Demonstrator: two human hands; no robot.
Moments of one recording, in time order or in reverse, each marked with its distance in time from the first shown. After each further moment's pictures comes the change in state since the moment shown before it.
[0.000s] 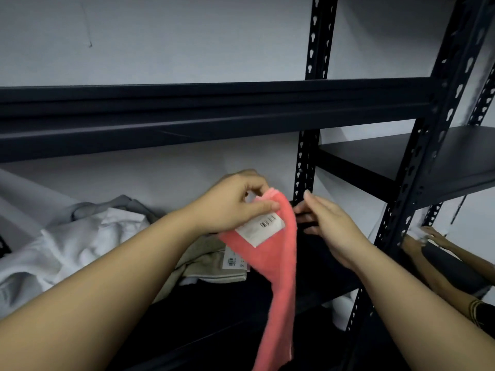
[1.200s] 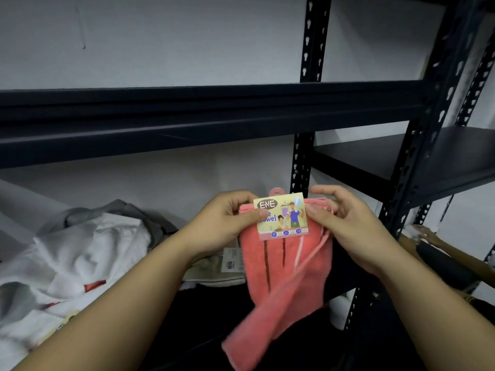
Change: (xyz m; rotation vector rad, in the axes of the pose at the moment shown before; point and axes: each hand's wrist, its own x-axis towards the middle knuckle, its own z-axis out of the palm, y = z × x) left_hand -0.023 -0.020 0.023 -0.648 0.006 -0.243; right_hand -0.045 -0.044 -0.010 0.147 -0.024 -0.087
